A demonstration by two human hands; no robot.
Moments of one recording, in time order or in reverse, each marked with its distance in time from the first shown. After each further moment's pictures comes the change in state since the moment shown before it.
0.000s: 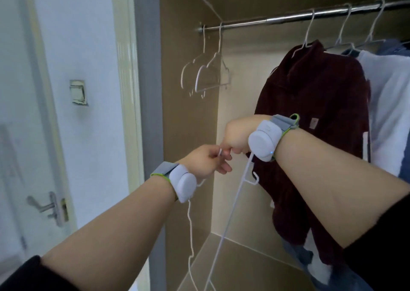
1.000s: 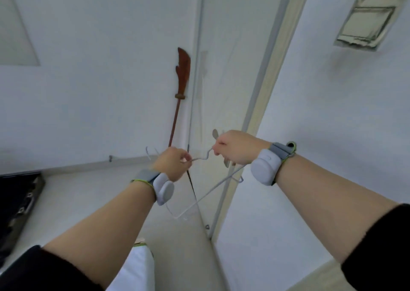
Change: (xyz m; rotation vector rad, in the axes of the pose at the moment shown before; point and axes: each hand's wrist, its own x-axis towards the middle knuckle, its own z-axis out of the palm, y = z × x) left_hand -0.326 -0.325 -0.381 0.588 0.683 -0.904; right_hand 0.327 -0.469 0.070 0.379 -0.158 -0.748
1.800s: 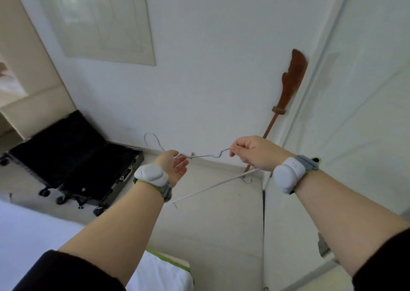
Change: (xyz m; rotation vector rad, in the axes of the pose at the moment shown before) left_hand 0.154 -0.159 -0.072 -1.526 0.650 -0.938; right_hand 0.328 0.000 0.004 0.440 -0.201 -0.502
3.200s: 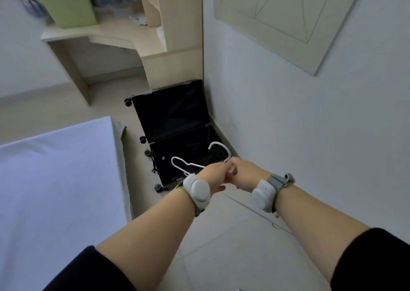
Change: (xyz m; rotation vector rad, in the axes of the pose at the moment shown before) left_hand 0.441 0.276 -0.019 0.083 0.435 0.076; right_hand 0.696 -0.023 0.144 -0.397 -0.755 -0.351
